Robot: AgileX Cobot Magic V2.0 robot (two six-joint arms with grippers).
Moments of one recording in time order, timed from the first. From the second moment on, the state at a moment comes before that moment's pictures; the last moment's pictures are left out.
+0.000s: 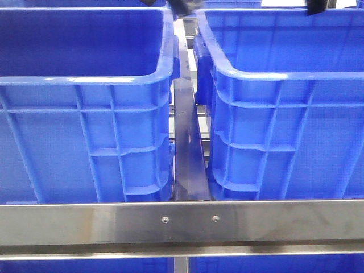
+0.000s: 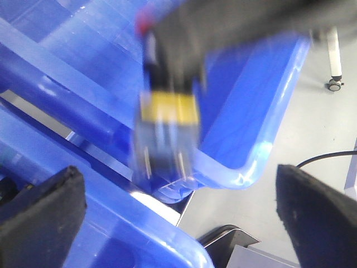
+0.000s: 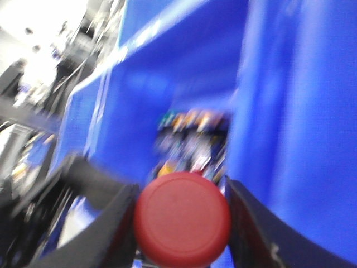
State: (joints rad) left arm -0.53 1.51 -1.42 -0.62 0.94 0.67; right arm 0.21 1.35 -0.97 1.52 0.65 -0.78
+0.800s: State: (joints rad) left arm -0.53 1.51 -1.42 -0.62 0.95 0.67; right arm 0.03 1.53 -1.02 1.54 0.21 -1.57
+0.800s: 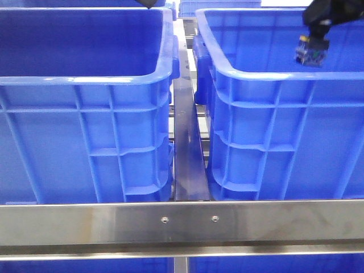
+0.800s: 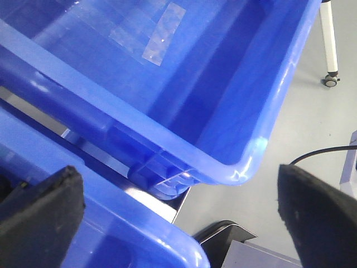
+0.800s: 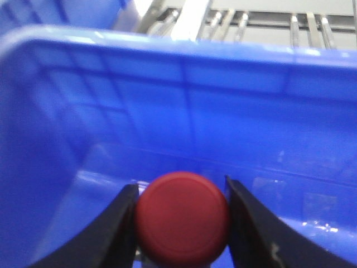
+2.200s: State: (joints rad) left arm -0.53 1.51 -1.42 -0.62 0.95 0.67; right arm 0.03 1.92 -1.29 1.56 0.23 -1.58
